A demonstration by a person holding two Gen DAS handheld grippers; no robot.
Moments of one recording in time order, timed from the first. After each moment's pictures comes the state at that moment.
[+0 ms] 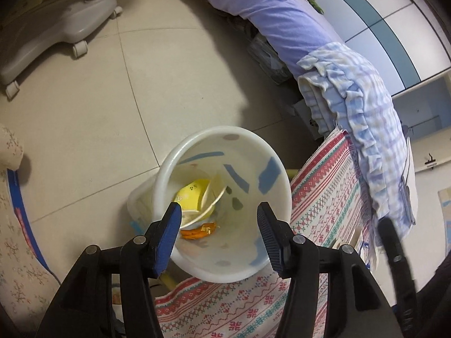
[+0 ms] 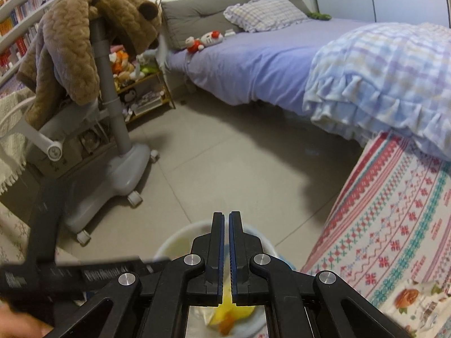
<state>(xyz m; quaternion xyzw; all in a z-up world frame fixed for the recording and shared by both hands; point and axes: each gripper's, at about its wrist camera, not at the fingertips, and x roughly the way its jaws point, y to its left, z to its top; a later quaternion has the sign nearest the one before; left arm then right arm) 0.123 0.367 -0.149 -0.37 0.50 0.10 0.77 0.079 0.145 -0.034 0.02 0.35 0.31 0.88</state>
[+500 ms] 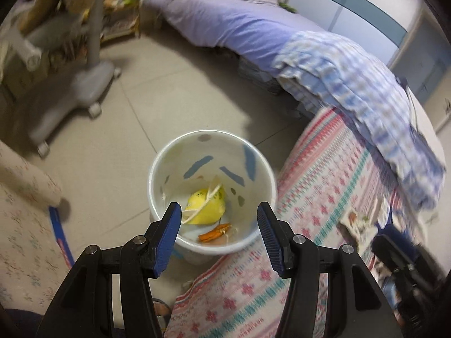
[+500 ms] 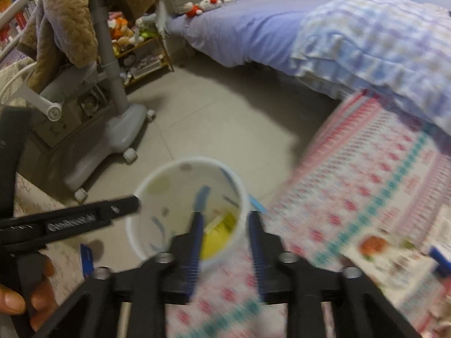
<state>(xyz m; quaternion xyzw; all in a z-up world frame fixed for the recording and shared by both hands) 0.094 0.254 -0.086 -0.18 0.47 0.16 0.85 0.061 0.075 -0.052 -0.02 0.41 0.32 0.85</state>
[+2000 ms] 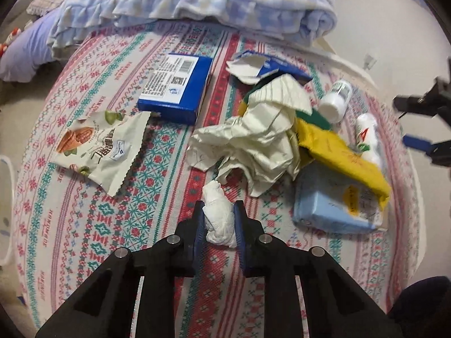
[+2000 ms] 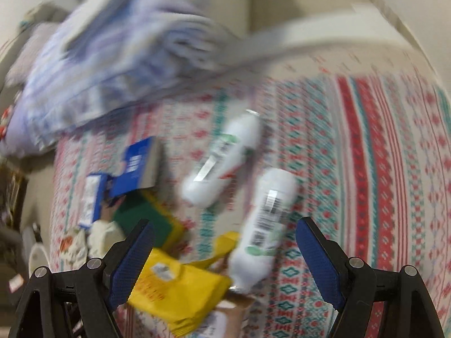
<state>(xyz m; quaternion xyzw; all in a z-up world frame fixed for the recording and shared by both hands) 0.143 -0.067 -0.152 -0.01 0.55 -0.15 0.82 0.056 -0.352 -0.071 0.25 0.52 -0.05 0.82</state>
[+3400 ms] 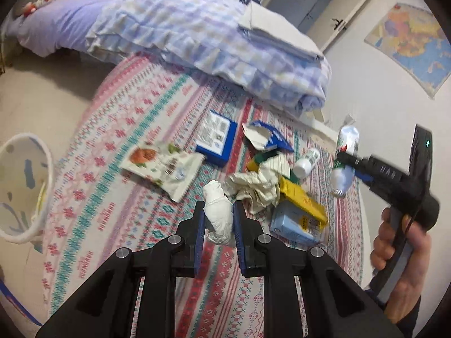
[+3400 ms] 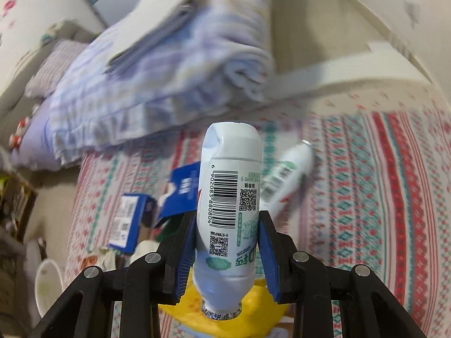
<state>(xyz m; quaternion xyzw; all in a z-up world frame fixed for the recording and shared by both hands) 0.118 0.034 -0.067 -0.14 0.49 -0.16 0.85 0.053 -0.281 -0.039 0.21 0.43 -0.02 0.88</state>
